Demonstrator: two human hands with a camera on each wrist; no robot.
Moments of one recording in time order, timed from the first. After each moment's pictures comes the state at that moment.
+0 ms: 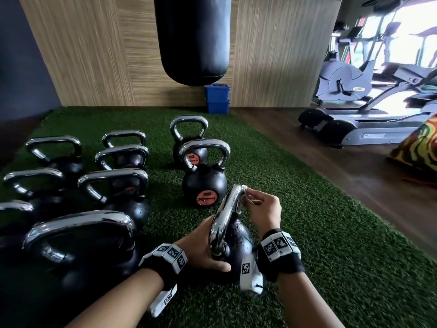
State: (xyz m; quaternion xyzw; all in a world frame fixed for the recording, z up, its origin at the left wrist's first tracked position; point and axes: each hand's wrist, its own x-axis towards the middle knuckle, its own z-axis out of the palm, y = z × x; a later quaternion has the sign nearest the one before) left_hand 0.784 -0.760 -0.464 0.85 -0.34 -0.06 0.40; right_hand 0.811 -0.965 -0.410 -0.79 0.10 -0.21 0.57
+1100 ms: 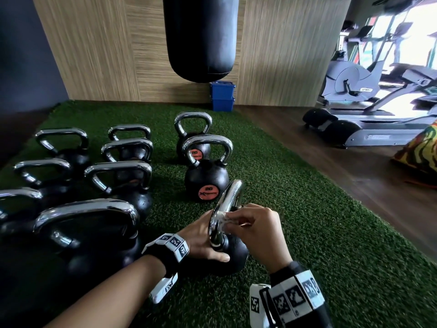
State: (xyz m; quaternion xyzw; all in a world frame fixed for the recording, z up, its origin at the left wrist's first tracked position) left_hand 0.792 -0.761 -0.477 0.90 -0.28 -0.06 0.31; right_hand 0.712 -0.953 -0.377 -0.84 -0.15 -0.17 0.49
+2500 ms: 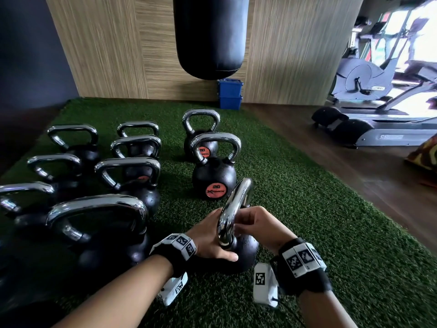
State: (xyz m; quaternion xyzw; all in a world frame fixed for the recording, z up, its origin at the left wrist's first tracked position) left_hand 0.787 -0.764 -0.476 0.88 -0.29 -0.07 0.37; right_hand 0.763 -0.961 -0.410 -0.74 -0.23 0.16 0.61
